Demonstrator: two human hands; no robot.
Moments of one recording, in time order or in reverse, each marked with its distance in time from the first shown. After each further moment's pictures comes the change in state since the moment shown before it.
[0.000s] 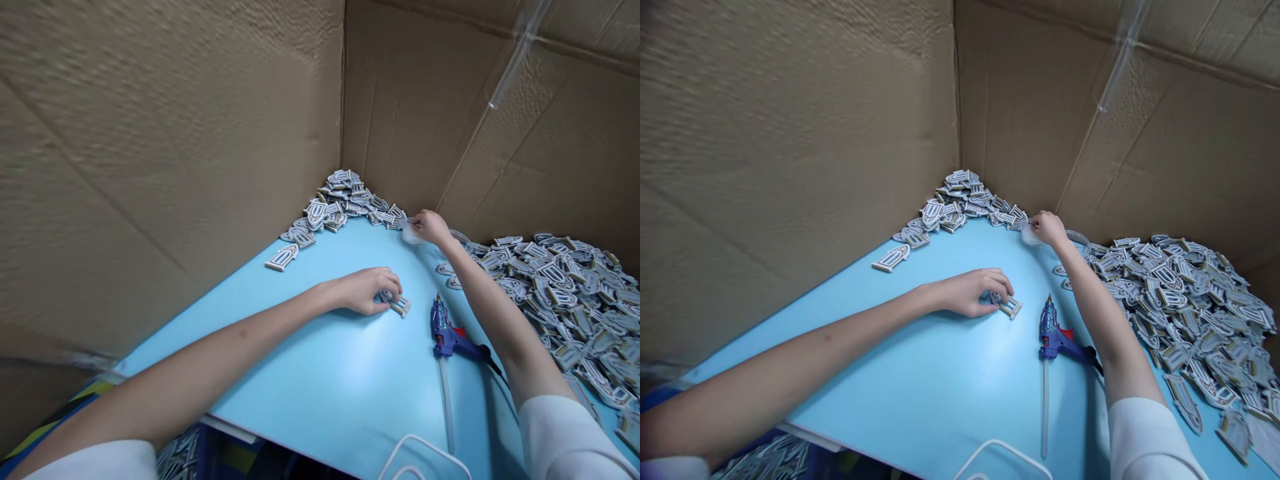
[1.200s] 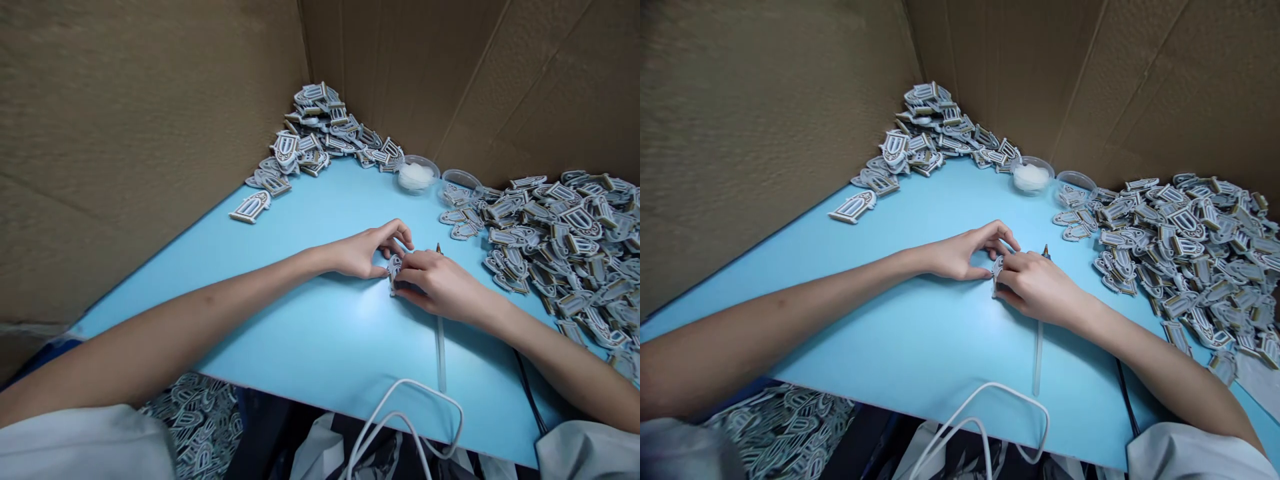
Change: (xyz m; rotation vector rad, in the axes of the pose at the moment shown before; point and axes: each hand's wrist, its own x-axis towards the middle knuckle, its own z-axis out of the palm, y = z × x) left_hand 0.008 0.014 0.023 -0.607 0.022 -0.197; right_hand -0.210 -0.081 -0.021 0.115 -0.301 -0.546
